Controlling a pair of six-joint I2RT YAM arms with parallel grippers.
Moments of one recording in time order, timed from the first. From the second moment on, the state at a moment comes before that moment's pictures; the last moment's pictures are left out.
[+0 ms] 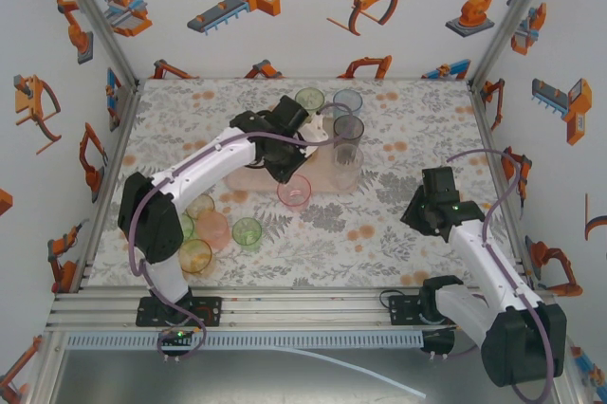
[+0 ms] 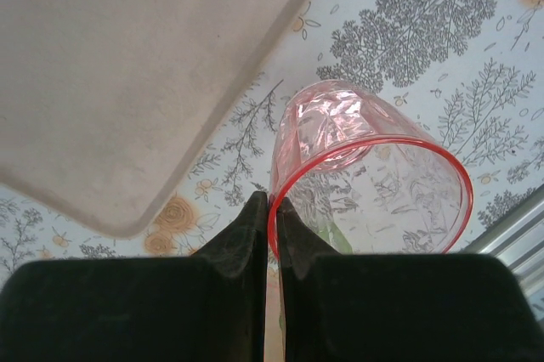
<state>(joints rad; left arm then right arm) -0.79 1.80 1.63 -0.96 0.06 0.25 0.16 0.95 0.59 -0.68 0.03 0.63</state>
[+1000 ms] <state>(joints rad) -0.79 1.94 1.73 -0.80 -0.03 0.25 0.16 0.96 0.59 -0.67 0.04 0.63</state>
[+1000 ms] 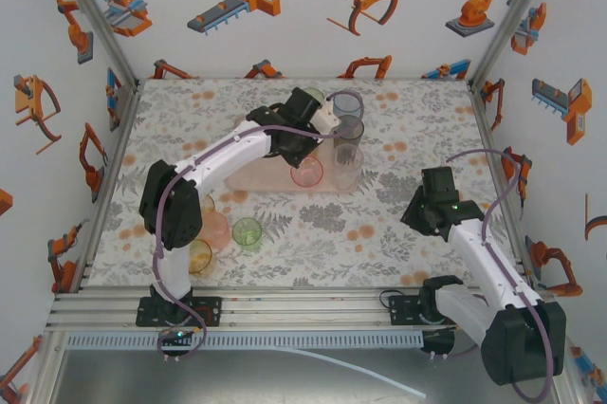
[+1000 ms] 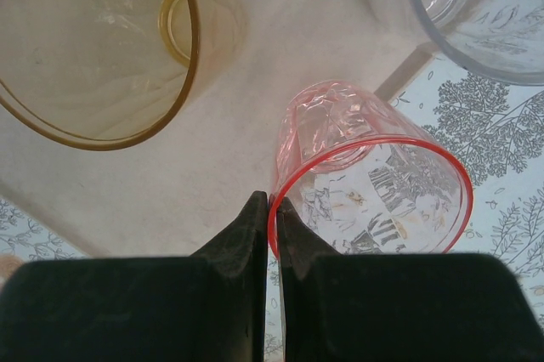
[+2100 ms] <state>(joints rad) -0.77 1.98 1.69 -0.74 -0.05 0.25 0.16 0.95 0.56 -0.67 0.04 0.64</state>
